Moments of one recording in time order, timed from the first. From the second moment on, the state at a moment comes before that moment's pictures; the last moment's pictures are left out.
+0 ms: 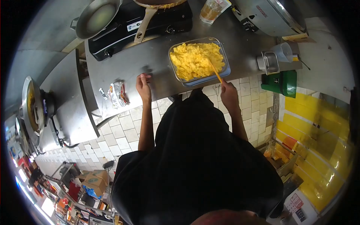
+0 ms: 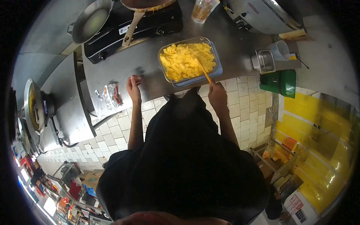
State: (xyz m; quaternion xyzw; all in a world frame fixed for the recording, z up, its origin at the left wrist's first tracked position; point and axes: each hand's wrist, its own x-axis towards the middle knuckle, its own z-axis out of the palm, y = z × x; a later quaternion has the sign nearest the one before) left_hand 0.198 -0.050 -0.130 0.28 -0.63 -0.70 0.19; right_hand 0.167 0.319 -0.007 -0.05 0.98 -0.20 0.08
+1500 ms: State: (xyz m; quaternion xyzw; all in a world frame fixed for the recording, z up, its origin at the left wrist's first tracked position) left_hand 0.207 0.101 -0.133 0.21 -0.82 -0.53 0.07; right_hand 0.069 0.408 -0.027 -0.12 0.90 -0.40 0.13
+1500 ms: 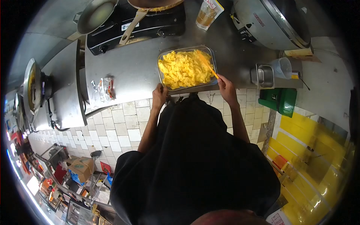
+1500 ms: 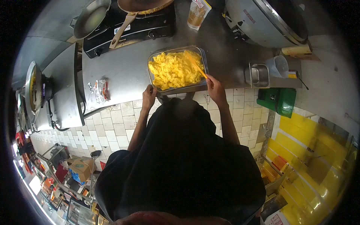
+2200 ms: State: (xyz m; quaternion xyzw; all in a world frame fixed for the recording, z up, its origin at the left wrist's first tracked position) left_hand 0.219 0.081 -0.120 0.24 -0.75 -0.62 0.03; right_hand 0.103 0.400 -0.021 -0.10 0.95 -0.27 0.06
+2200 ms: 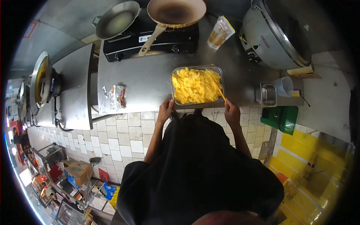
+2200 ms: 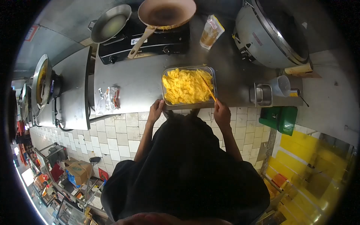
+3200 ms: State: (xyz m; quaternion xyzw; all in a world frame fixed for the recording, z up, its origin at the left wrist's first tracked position) left_hand 0.323 -0.037 -0.158 0.32 -0.65 -0.68 0.05; right_hand -0.051 0.016 0.029 0.00 0.65 -0.71 0.27
